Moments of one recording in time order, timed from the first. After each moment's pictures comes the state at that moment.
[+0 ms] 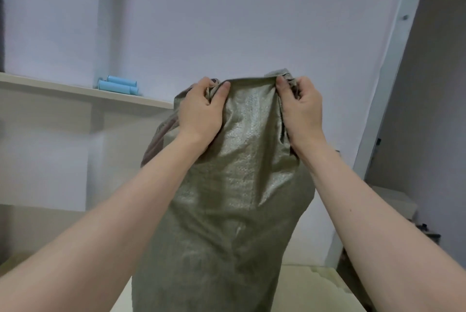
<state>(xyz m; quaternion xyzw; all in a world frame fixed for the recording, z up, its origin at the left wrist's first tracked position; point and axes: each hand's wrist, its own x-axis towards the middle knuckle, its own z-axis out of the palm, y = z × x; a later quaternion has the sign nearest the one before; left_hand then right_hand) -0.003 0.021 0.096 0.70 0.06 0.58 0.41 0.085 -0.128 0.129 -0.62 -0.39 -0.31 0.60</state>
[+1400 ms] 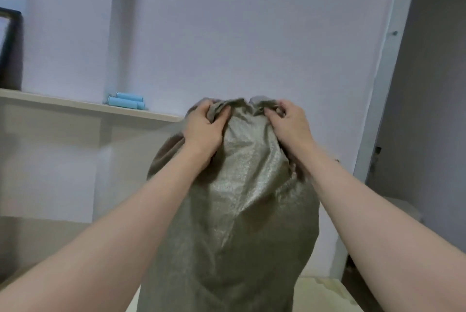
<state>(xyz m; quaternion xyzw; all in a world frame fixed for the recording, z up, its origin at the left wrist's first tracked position) -0.021 0.006 0.095 0.65 0.04 0.55 0.53 0.073 -0.128 0.133 -0.70 -0.40 -0.27 0.53</state>
